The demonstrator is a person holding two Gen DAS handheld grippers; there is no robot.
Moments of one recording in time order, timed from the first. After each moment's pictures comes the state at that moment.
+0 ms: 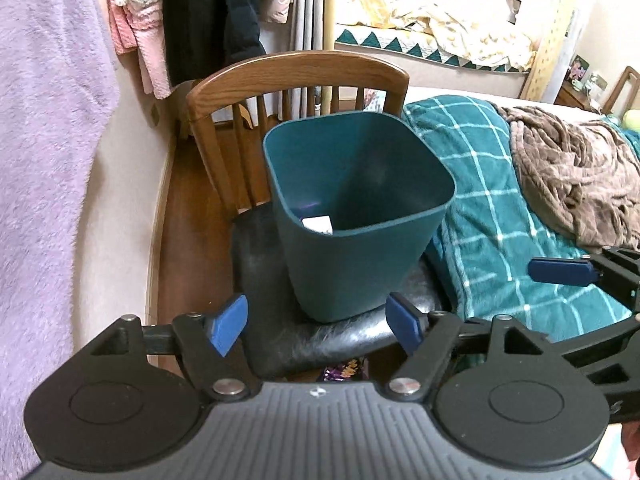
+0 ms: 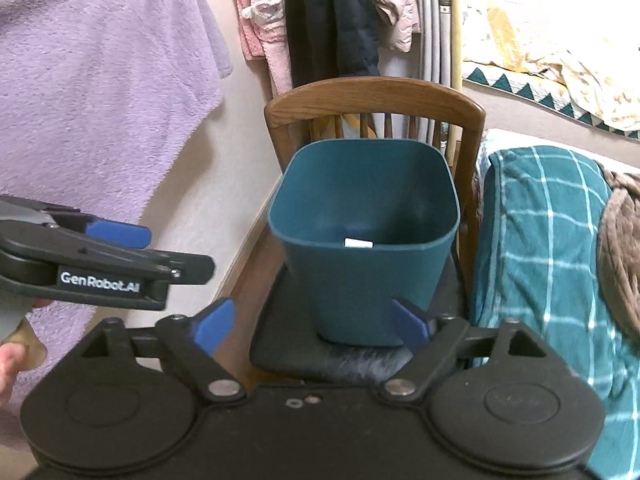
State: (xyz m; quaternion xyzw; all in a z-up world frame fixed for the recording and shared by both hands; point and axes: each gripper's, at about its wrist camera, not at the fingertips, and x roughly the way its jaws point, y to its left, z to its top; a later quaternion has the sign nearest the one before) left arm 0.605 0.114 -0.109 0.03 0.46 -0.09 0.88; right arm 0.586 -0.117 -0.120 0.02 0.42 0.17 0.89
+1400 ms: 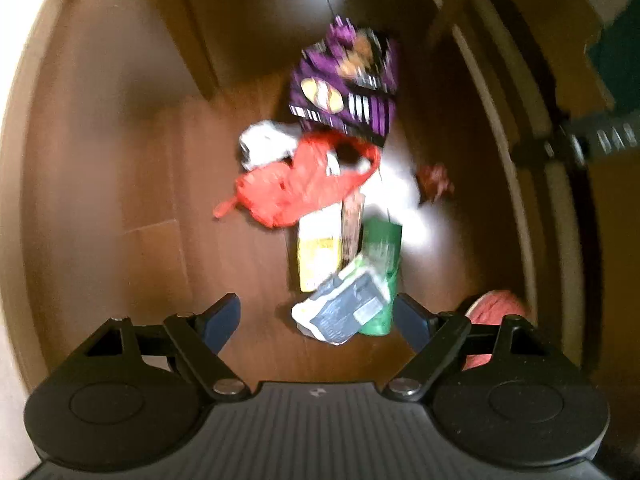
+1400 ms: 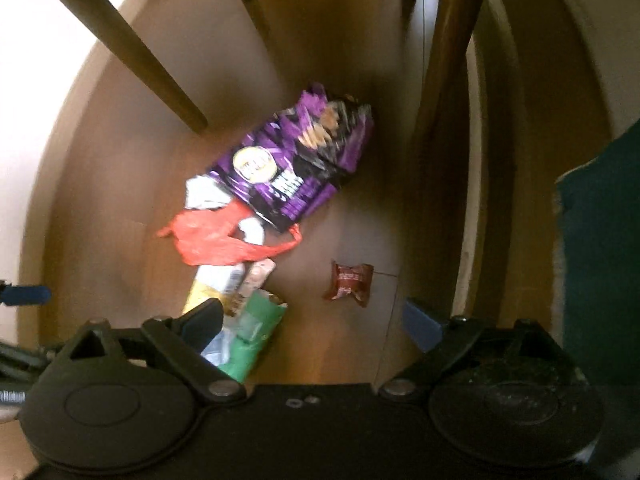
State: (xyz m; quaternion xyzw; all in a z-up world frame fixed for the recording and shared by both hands) left arm 0.480 0.081 -0.724 0.05 0.68 -0.10 0.72; right arm 0.535 -0.188 -0.705 0.00 0.66 0.12 0.74
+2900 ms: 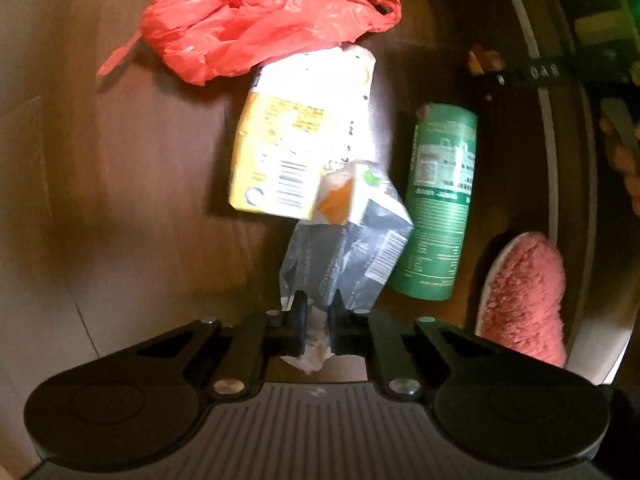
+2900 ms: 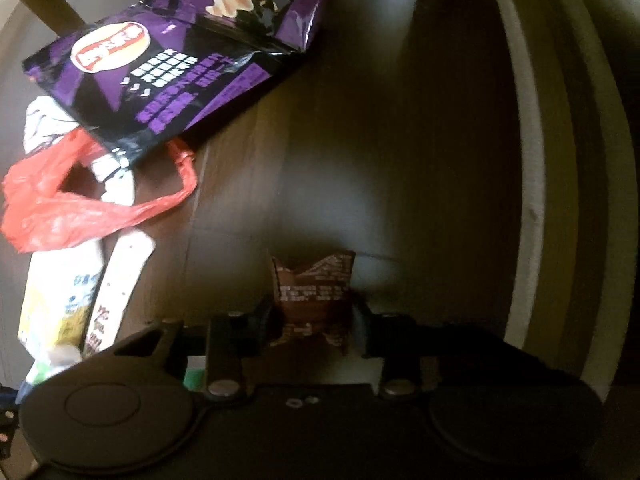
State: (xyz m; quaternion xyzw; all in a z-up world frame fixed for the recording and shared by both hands) left arm 0.451 0.103 -0.896 -0.05 0.76 -0.16 0.63; right arm 0.531 -0.193 -0.908 -0.03 0.69 0.07 0.72
